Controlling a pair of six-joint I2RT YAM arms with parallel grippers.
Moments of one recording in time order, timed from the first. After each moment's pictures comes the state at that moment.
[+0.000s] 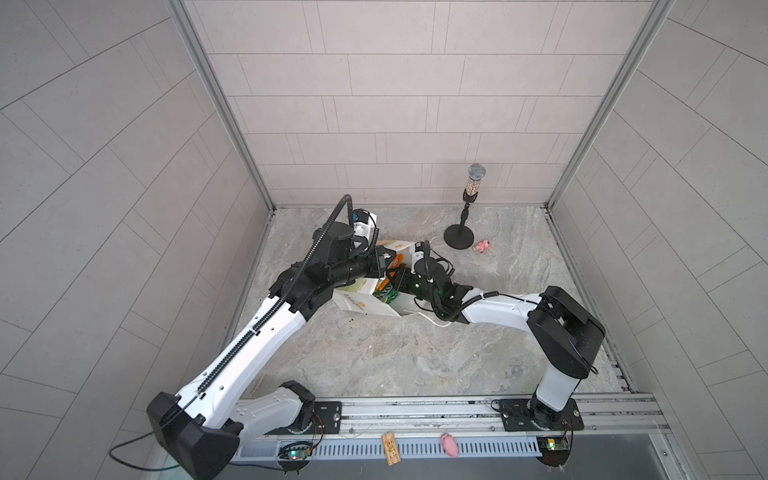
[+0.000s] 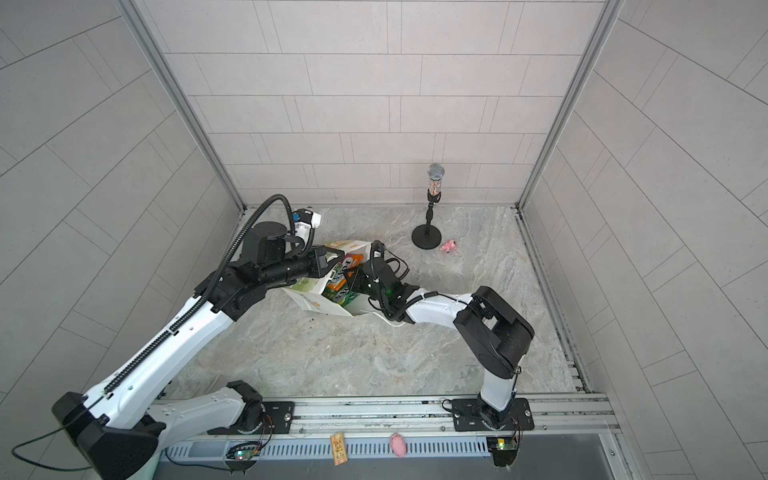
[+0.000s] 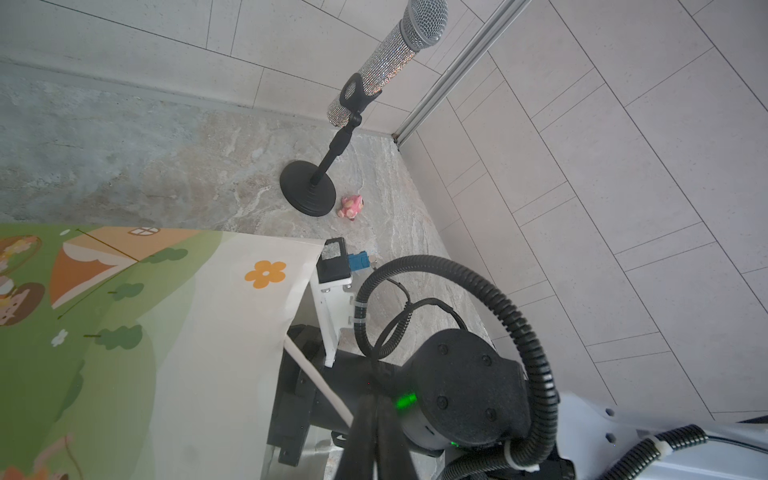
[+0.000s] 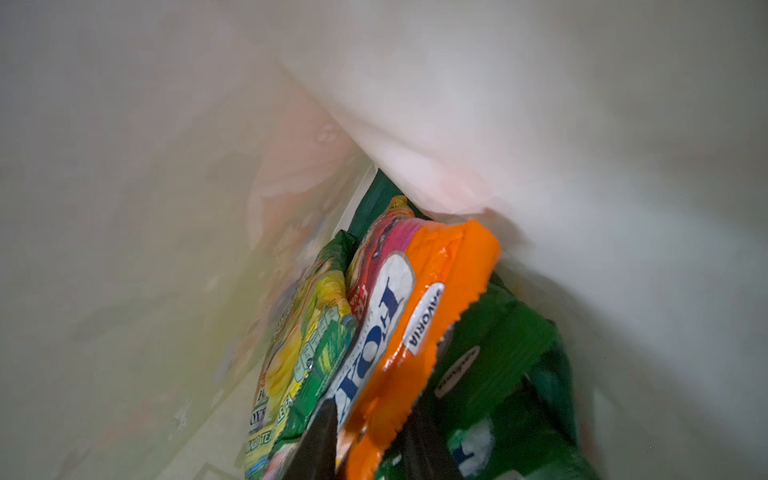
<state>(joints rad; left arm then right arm) -0.55 1.13 1.19 -0.51 0.32 -0.55 0.78 1.76 1.00 0.36 0.03 0.94</state>
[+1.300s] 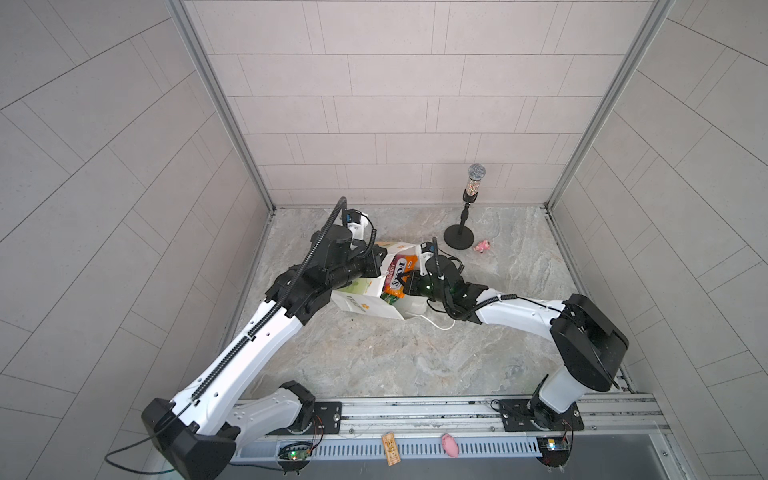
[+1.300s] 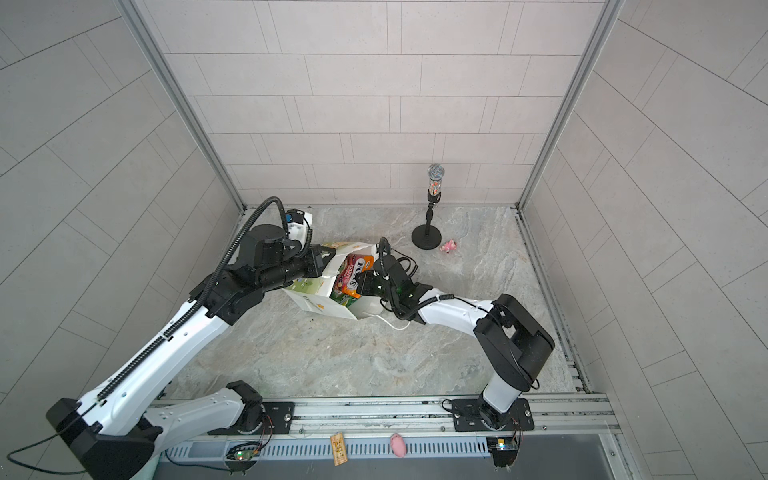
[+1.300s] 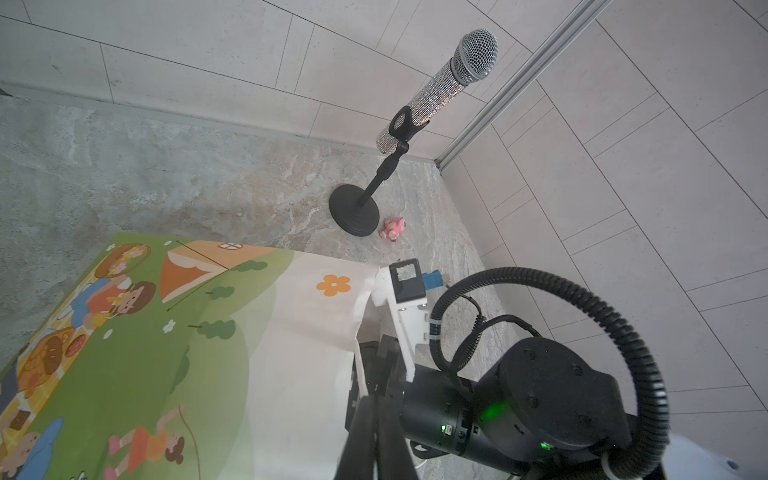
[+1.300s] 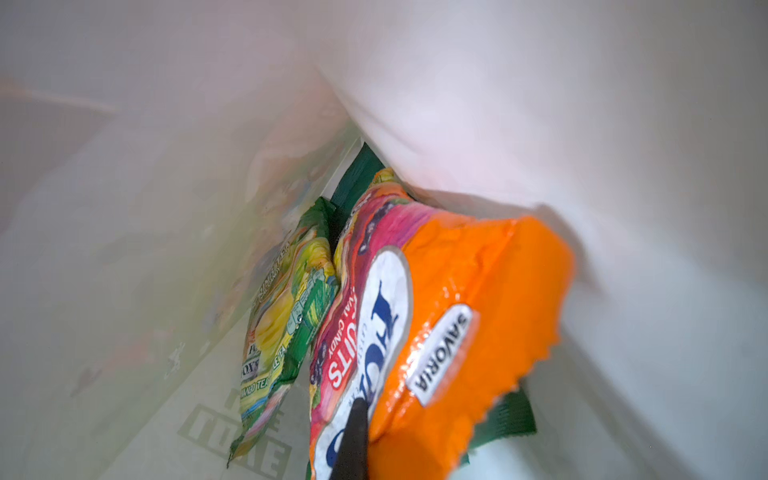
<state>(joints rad) -0.56 1.10 1.19 -0.54 0.14 -0.54 0.74 1.61 0.93 0.22 -0.07 0.80</state>
